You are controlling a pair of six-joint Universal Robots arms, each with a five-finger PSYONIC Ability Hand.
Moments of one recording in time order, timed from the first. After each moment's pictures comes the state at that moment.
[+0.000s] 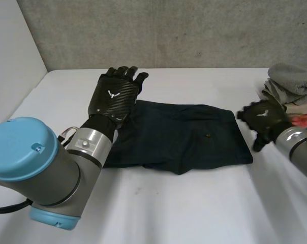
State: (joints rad) left arm 4.08 -1.86 -1.69 3.67 -1.60 3.40; right arm 1.70 -1.18 1.63 -0.10 1.24 2.47; left_hand 0.20 0.21 0.22 0.21 0.05; right_hand 0.41 0.41 0.41 0.40 0.20
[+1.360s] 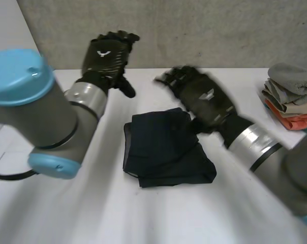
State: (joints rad) left arm 4.11 -1.99 -1.26 3.39 -1.64 3.24; right arm 1.97 -1.42 1.76 -0.47 1.06 3.05; left_hand 0.20 0.21 0.22 0.21 0.05; right_hand 0.23 0.22 0.22 0.22 0.05
